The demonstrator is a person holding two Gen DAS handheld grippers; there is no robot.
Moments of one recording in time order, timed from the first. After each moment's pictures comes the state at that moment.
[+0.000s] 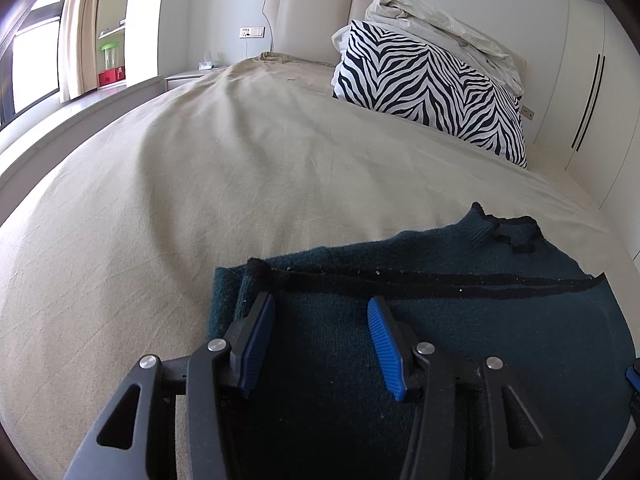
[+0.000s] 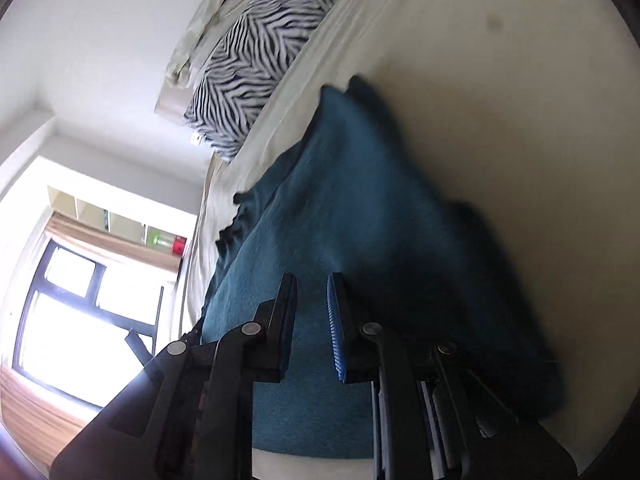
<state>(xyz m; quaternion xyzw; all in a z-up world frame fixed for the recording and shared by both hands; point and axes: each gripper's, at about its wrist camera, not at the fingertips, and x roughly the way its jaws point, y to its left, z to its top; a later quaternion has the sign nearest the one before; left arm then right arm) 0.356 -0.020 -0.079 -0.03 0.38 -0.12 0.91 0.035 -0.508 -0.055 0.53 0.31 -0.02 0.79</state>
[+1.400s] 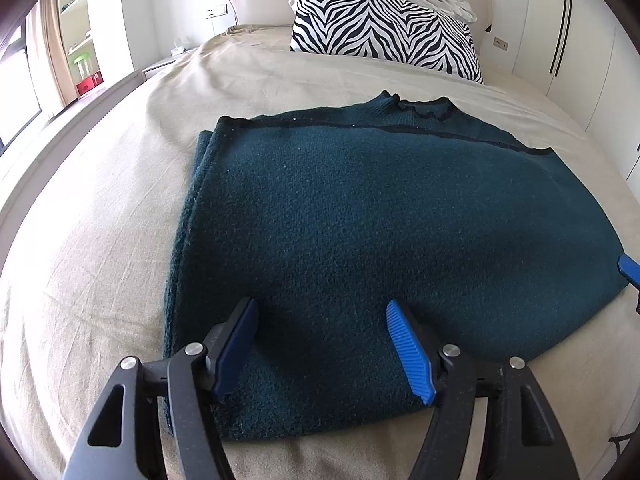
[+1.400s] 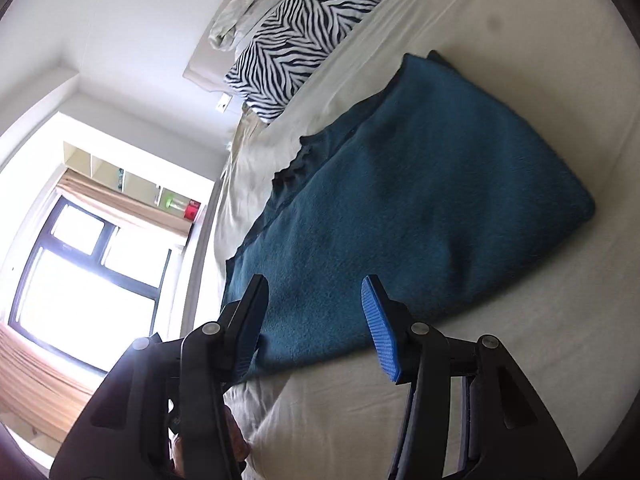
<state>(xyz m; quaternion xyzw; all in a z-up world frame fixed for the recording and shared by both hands) 0.214 -0.042 -0.071 0.06 0.45 -0.14 0.88 0.021 -0.409 0.004 0.47 0.35 0.05 0.81</state>
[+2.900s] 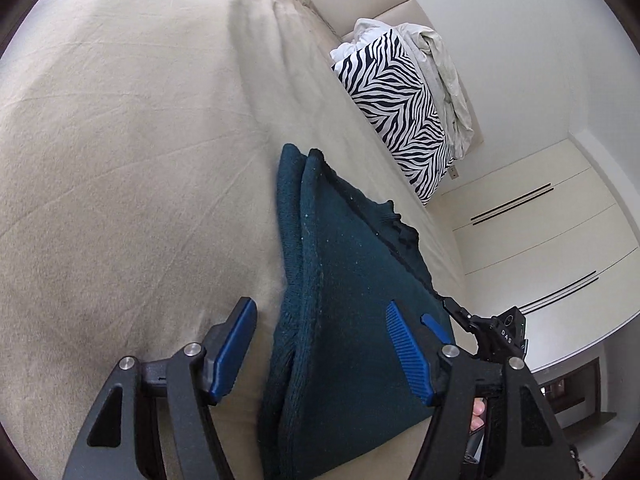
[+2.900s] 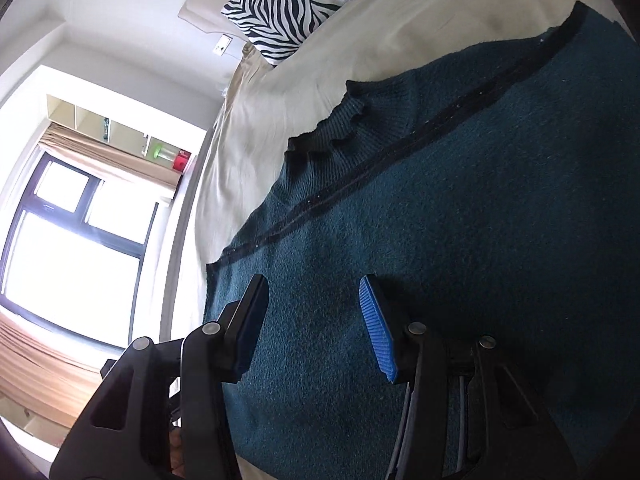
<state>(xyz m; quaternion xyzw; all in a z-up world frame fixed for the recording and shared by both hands) 0.294 0.106 -0.085 -0.35 0.47 -0.27 0.76 0.193 -0.353 -0.030 0.44 0.42 0.08 0.79</state>
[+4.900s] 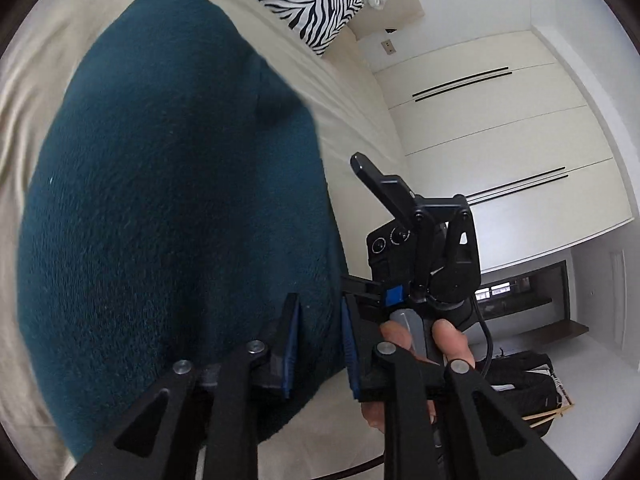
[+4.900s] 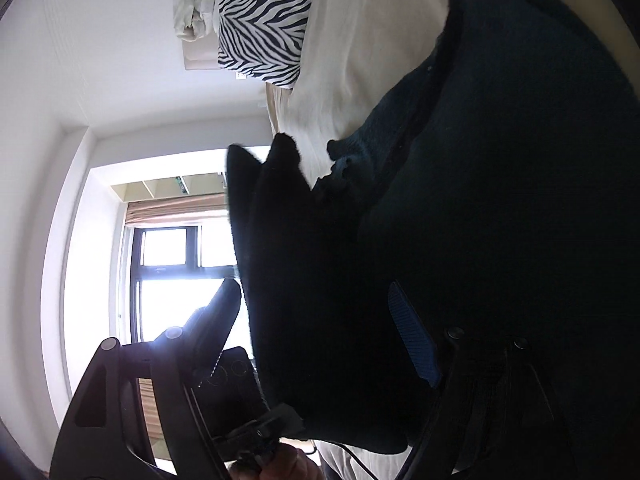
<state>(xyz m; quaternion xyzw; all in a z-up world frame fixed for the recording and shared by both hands) 0.260 -0.200 -0.049 -0.27 0.57 -0.43 0.64 0.174 -0.489 -0.062 0.65 0.38 0.18 0.64</state>
